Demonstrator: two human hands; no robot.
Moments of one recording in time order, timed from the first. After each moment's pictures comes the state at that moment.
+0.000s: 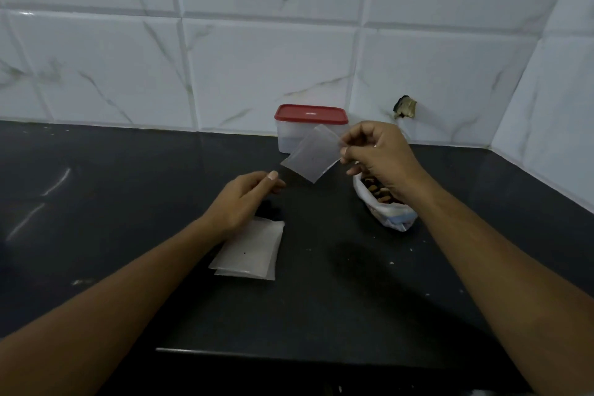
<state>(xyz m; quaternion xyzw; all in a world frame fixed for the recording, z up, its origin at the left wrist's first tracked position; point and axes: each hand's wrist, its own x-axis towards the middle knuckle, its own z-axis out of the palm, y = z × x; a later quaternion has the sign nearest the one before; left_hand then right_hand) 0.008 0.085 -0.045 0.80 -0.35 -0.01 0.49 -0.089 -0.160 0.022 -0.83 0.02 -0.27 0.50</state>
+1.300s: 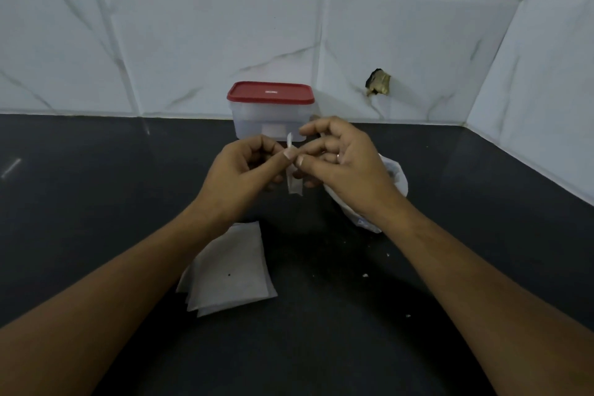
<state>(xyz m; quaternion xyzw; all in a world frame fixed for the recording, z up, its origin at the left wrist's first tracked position) 0.000 0.004 -0.029 0.68 -0.40 -0.03 0.61 -0.088 -0.165 -0.016 -0.80 -0.03 -0.25 0.55</state>
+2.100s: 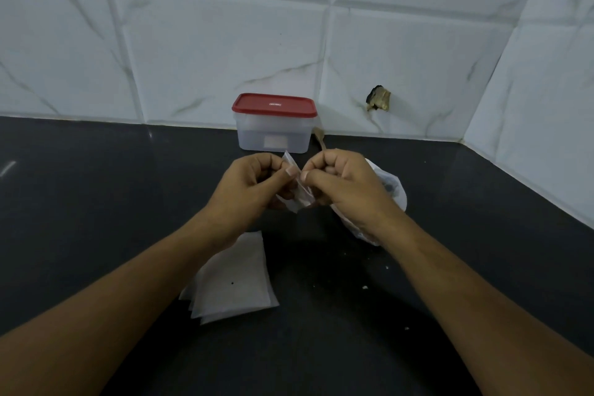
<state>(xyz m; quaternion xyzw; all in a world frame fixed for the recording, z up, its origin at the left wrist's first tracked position) -0.008 0.006 -0.025 0.68 -0.36 -0.11 0.63 -0.093 -0.162 -0.014 -0.83 0.02 -0.21 0.51</state>
